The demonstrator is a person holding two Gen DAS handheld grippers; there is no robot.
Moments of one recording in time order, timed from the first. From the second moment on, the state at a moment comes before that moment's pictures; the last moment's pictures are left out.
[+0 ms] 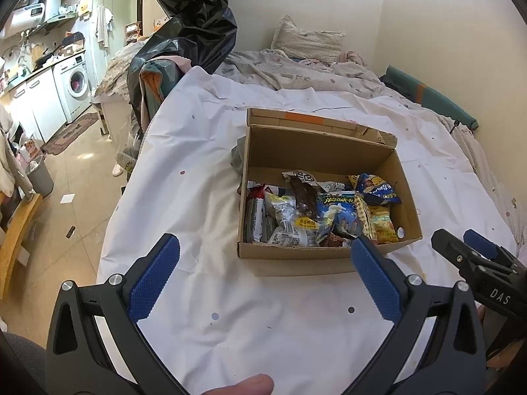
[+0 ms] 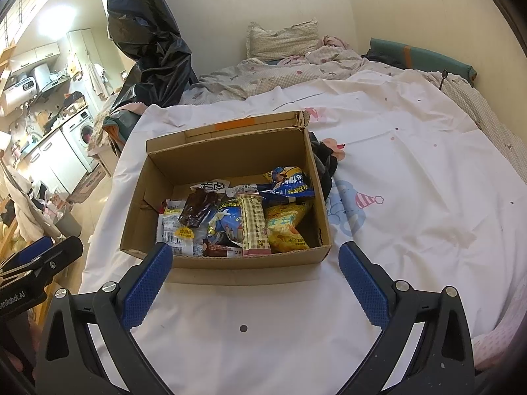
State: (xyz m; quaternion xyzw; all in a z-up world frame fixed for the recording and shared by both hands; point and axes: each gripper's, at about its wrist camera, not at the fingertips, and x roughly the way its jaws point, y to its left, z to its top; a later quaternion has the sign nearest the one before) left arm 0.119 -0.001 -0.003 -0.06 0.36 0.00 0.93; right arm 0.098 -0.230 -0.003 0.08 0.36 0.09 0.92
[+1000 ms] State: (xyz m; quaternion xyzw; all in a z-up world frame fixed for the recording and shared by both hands) left arm 0.119 0.001 -0.007 -0.06 0.36 0.00 0.93; right arm 0.098 -0.229 -0.005 0.08 0.36 0.09 0.92
